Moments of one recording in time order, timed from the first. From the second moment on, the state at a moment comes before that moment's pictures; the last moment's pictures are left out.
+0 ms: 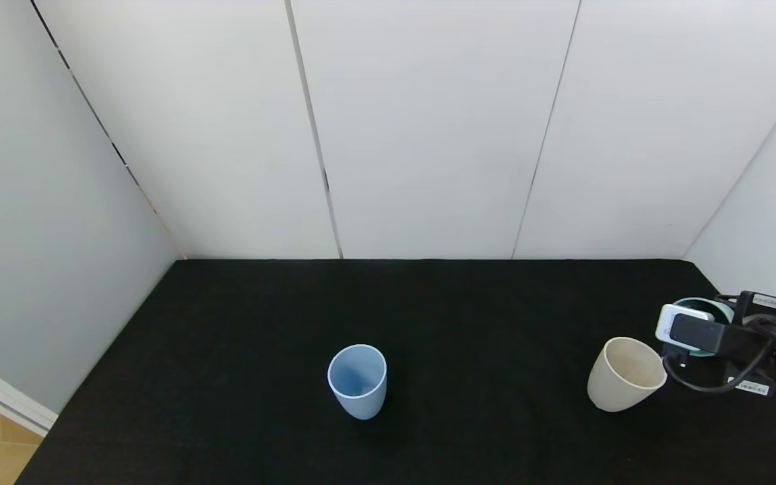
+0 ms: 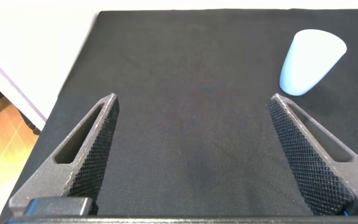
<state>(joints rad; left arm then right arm) 0.00 0.00 0.00 0.00 0.02 -0.01 0.05 1.58 -0.61 -0.46 -0.31 -1.29</state>
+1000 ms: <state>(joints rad) 0.00 0.00 0.00 0.00 0.02 -0.01 0.11 1.57 -0.65 -0.47 -0.40 -1.48</state>
